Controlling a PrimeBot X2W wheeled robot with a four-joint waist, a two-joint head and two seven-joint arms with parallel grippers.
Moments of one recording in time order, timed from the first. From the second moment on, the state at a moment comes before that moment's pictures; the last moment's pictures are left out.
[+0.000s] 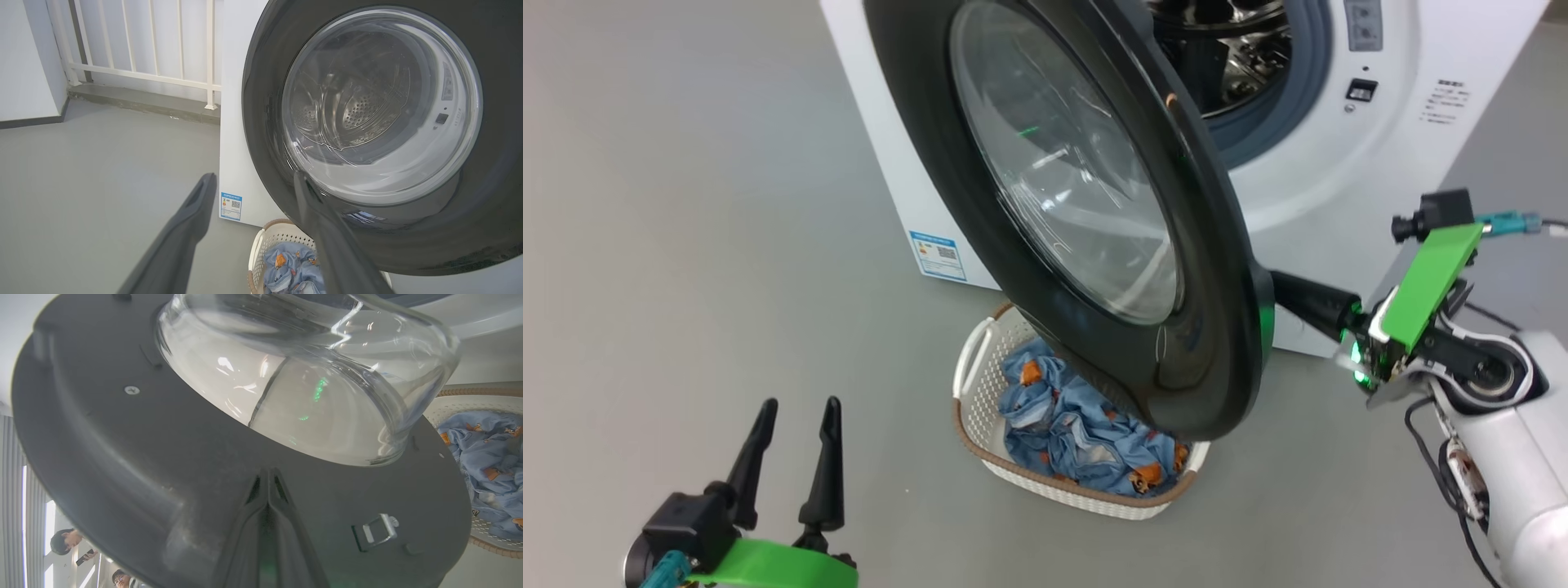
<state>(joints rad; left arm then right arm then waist) -0.11 0.04 -0.10 0.19 -0.28 -0.13 -0.25 -0.65 -0.34 0.25 0.49 1.62 0.13 0.74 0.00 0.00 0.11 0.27</state>
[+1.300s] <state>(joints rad) -0.05 0.06 -0.10 0.21 -0.28 -0.13 -0.25 -0.47 -0.25 0.25 0.39 1.63 0.13 0.77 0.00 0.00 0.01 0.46</state>
